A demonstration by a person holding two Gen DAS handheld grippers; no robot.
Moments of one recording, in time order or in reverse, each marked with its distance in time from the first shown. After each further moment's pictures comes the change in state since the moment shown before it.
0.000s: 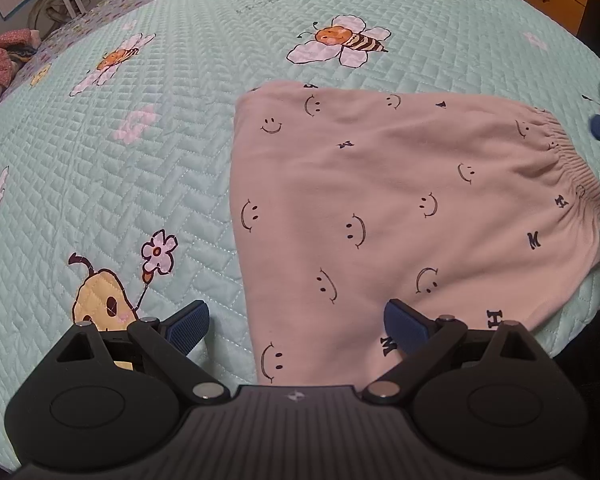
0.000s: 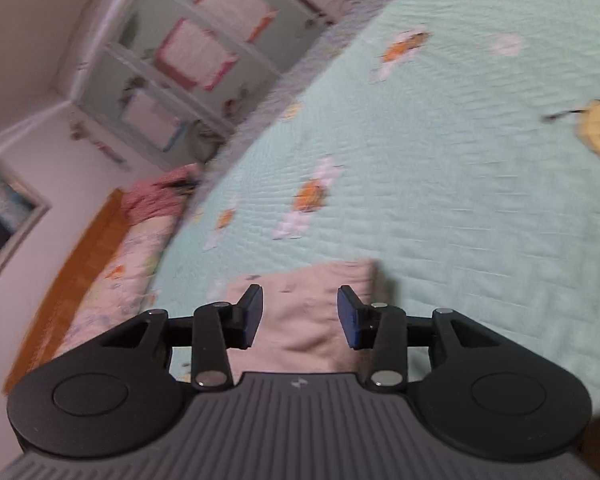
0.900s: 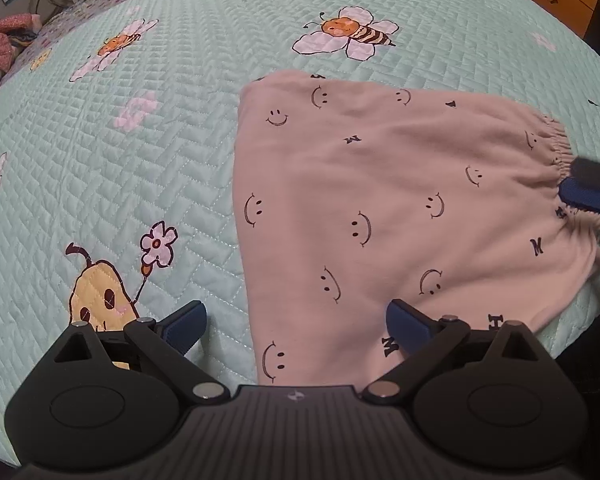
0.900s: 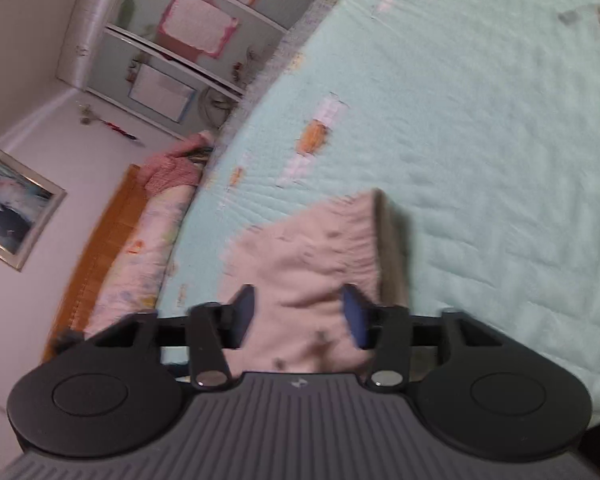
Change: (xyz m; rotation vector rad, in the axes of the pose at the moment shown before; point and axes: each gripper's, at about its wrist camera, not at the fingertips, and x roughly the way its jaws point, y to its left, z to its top) left arm 0.002 0.002 0.002 -0.025 0.034 -0.007; right arm 0.014 -0.039 -0.021 0.111 0.085 0.025
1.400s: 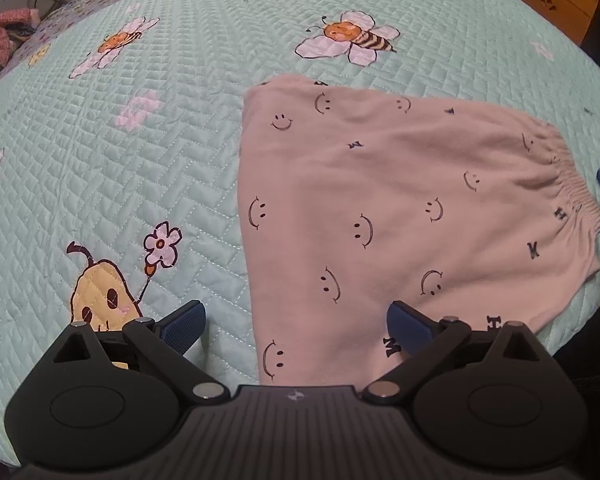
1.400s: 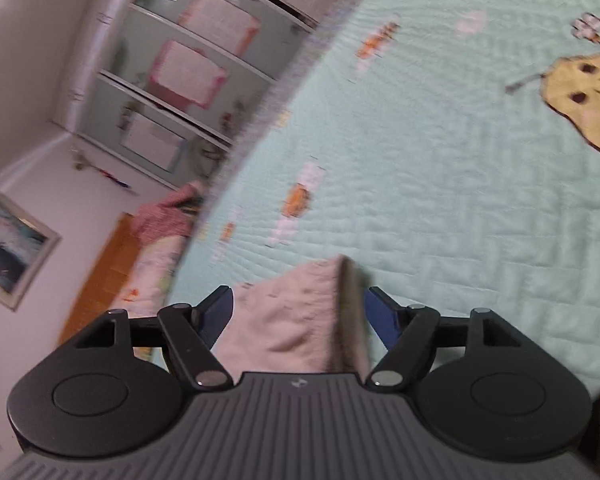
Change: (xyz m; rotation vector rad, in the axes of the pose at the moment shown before) left arm -0.007 0.012 0.002 -0.048 -0.001 -0.049; right arm -0.043 -0.002 0.020 0.020 -0.130 -0.056
